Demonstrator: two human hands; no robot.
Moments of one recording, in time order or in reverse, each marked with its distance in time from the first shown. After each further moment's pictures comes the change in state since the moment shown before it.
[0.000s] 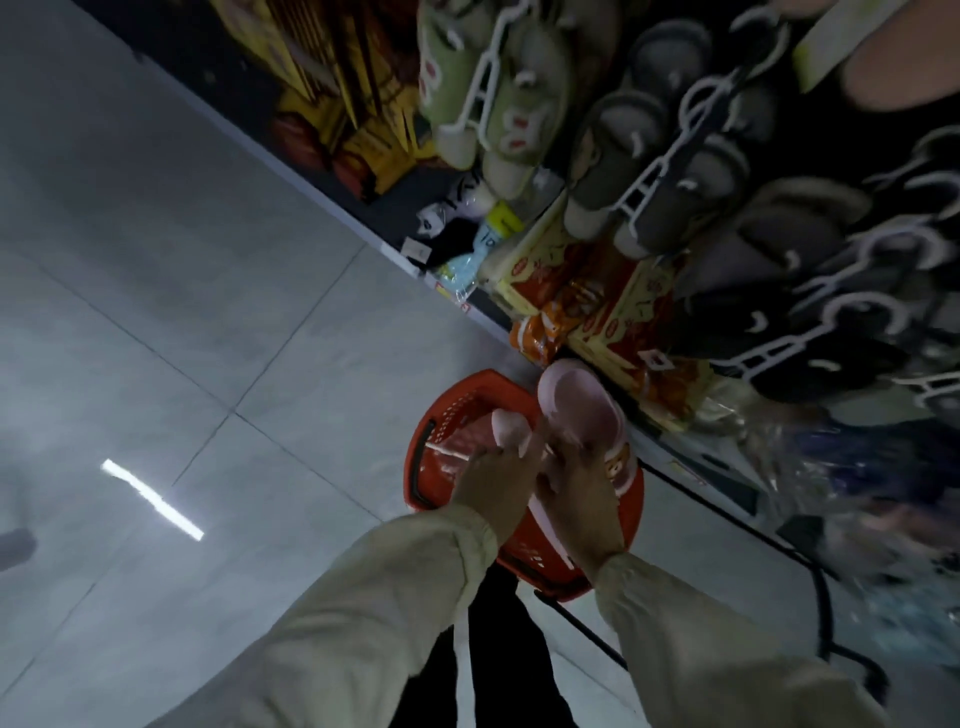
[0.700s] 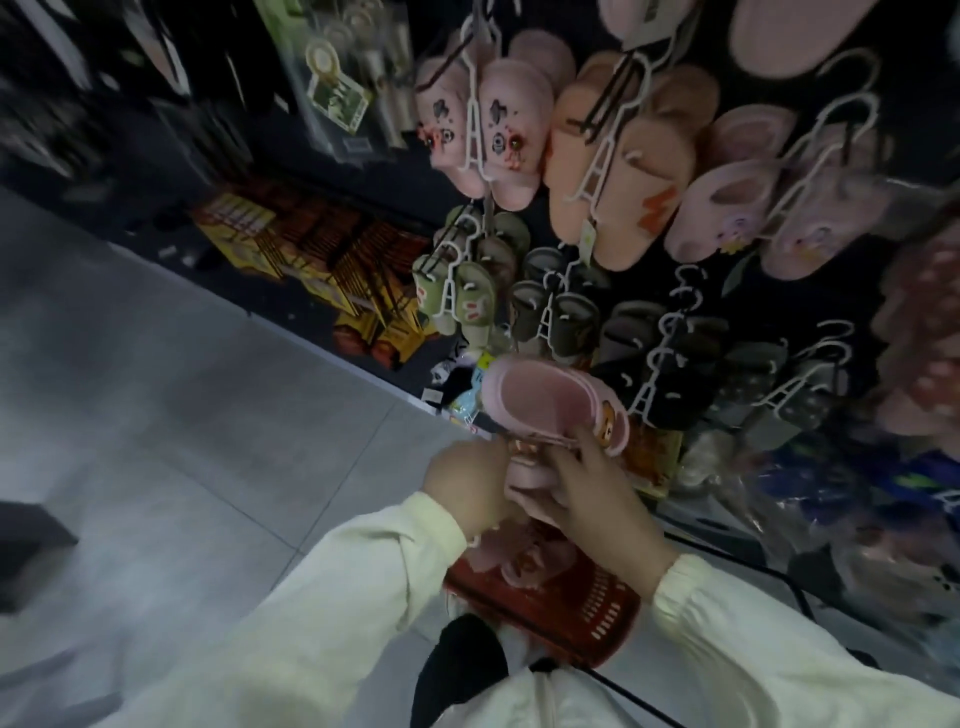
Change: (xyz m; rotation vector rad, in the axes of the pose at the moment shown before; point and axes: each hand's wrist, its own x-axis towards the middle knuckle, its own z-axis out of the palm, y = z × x) left_hand -0.173 0.113 -0.223 0.251 0.124 -0.033; right_hand -0.148 -0.108 -0.232 -0.074 0.230 -0.359
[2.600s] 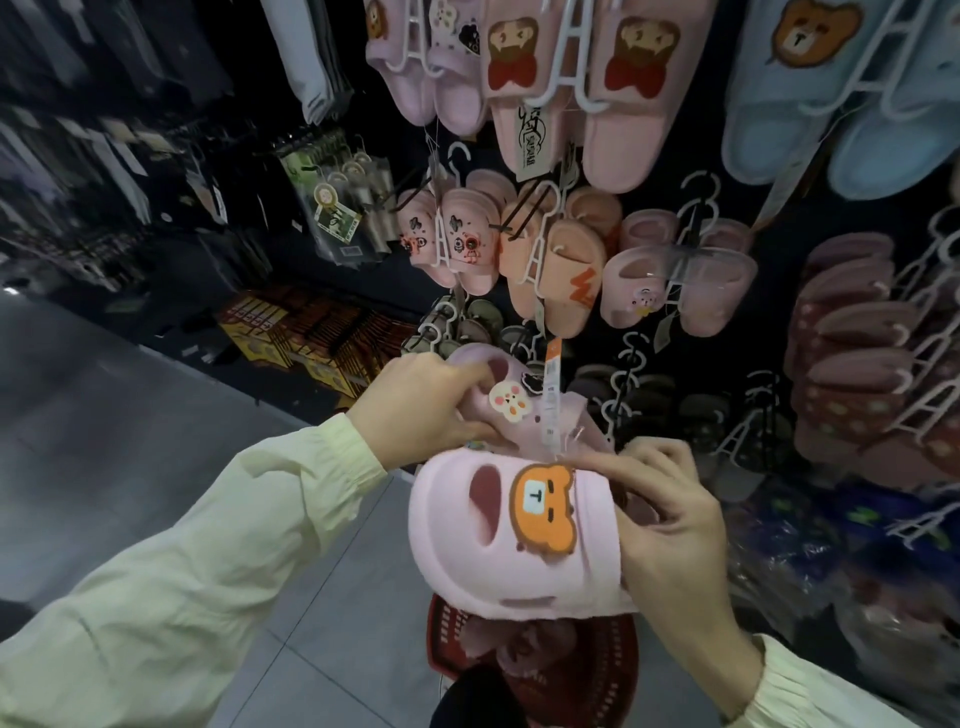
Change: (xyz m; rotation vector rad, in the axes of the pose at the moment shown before) left_hand -0.076 0.051 -0.146 0.129 0.562 0.343; right_hand -0.121 -0.055 -0.144 0.700 0.631 -0.073
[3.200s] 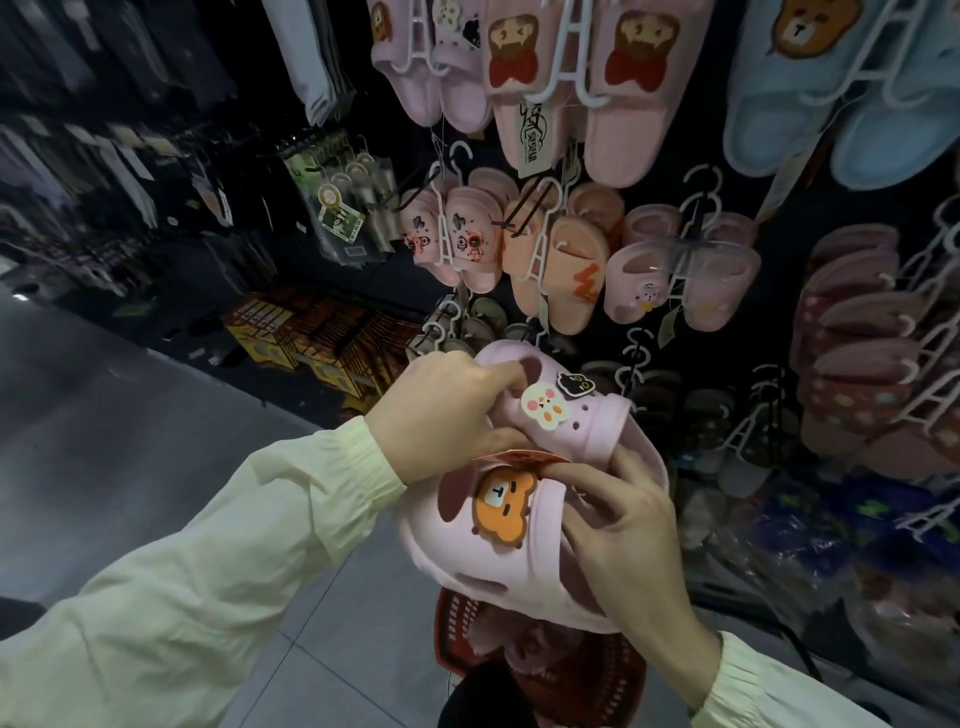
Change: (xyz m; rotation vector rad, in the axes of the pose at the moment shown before) left_hand -0.009 0.022 -0.007 -0.019 0.159 0.169; right_hand -0.011 0.024 0.029 -0.155 0.013 0.045
